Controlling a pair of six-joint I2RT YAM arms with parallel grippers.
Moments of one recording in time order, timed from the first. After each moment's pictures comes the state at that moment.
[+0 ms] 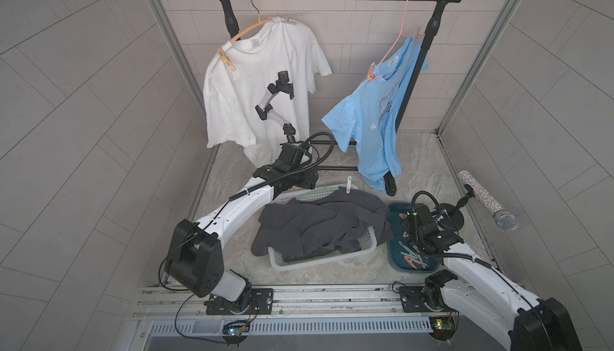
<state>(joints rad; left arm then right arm) -0.50 1.48 1.19 -0.49 0.10 -0.20 0.29 0.83 0.38 -0.45 0.38 1.11</state>
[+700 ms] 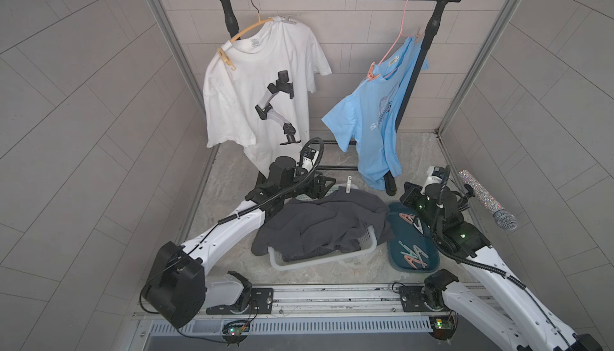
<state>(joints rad) -0.56 1.28 0.90 0.04 0.46 -0.27 0.39 0.74 0.69 -0.37 0.30 0.67</state>
